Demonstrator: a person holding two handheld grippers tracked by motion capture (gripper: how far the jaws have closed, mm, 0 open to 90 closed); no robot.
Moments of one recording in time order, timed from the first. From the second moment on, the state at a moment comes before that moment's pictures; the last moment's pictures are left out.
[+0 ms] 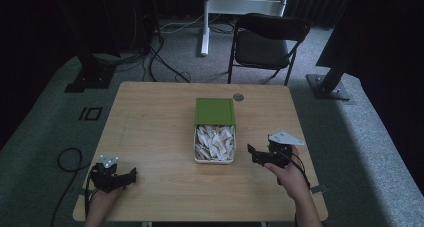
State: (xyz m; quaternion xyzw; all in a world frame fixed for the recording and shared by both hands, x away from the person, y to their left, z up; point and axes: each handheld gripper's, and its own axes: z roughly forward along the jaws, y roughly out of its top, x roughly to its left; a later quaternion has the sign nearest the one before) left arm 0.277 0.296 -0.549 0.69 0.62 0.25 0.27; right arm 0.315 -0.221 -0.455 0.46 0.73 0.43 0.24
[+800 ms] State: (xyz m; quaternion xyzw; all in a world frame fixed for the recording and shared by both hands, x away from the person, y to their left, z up) left arm 0.277 0.296 -0.549 0.69 0.62 0.25 0.27; right arm 0.319 -0.176 -0.443 0.42 0.75 0.45 0.22
